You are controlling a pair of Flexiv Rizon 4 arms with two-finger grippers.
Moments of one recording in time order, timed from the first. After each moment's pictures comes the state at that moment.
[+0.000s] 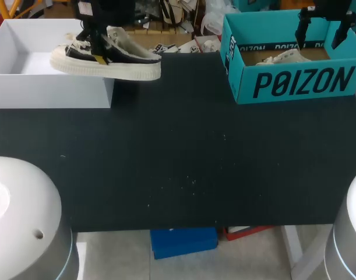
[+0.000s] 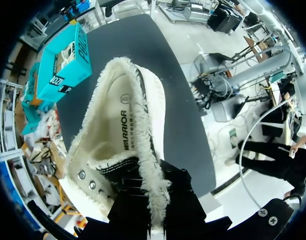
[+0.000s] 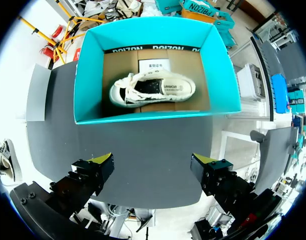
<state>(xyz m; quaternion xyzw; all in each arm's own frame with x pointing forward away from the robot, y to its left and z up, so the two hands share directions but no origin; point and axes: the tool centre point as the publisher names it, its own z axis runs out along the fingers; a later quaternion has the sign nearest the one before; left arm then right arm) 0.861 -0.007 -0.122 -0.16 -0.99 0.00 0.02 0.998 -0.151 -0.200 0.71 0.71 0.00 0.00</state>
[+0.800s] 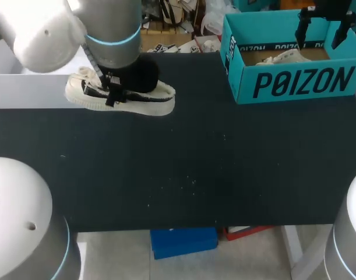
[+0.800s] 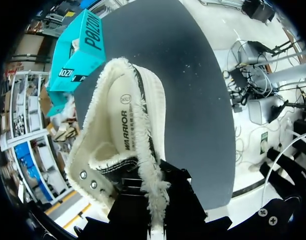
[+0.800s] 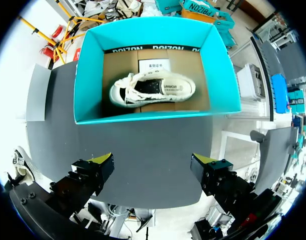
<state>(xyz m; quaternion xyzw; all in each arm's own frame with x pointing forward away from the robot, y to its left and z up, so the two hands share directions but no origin) 0.827 -0.045 -0.209 -0.11 -0.98 -0.05 -0.15 0.998 -0.151 -0.200 0.71 0.71 0.00 0.00</state>
